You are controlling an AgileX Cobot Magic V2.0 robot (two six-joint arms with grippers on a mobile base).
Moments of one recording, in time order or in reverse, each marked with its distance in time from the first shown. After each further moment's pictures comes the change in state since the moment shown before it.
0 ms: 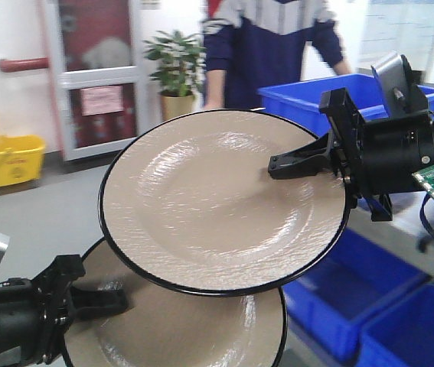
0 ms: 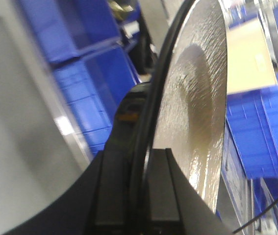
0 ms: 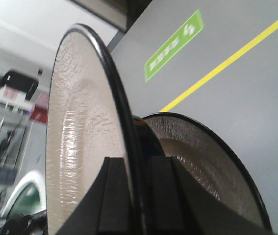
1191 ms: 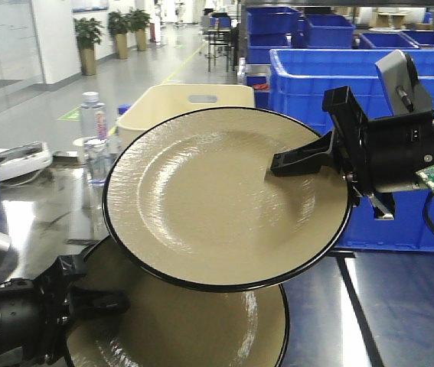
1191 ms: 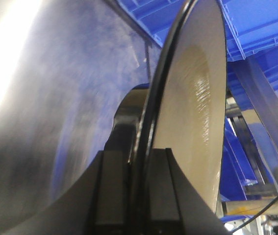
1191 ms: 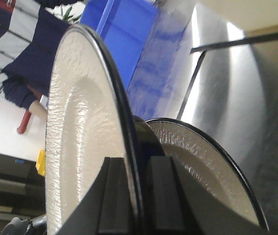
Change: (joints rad) left arm 0.000 0.000 0.000 -0.003 -0.001 0.000; right arm 0.000 0.000 0.000 -0.001 -0.007 0.000
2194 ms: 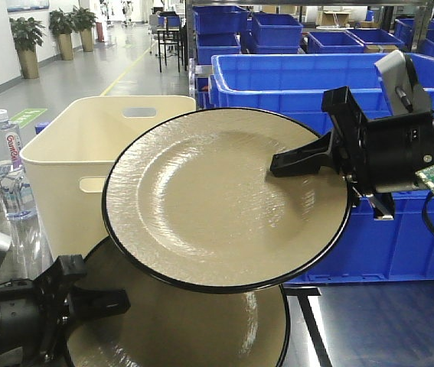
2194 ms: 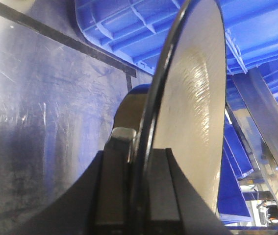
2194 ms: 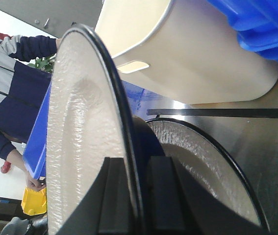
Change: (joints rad) left arm 0.000 0.000 0.000 -0.002 0.000 0.000; right arm 0.000 0.000 0.000 -0.001 0.000 0.000
